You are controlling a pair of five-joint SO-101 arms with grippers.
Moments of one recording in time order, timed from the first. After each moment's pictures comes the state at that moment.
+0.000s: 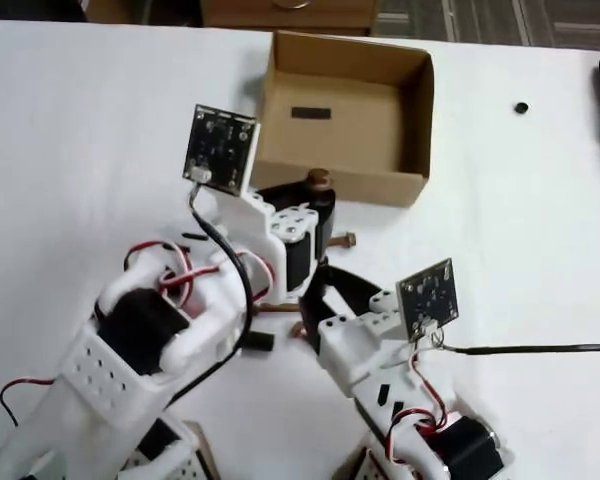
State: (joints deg) left arm 32.4 -46.2 23.3 56.5 23.6; right arm -36.5 -101.1 69.1 61.1 -11.6
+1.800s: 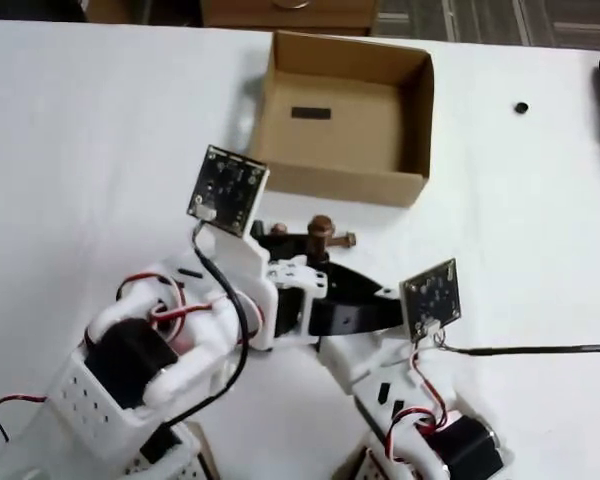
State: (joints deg) left arm 36.4 -53.6 29.6 66.6 23.9; right arm -35.5 -101.1 69.2 59.5 -11.7
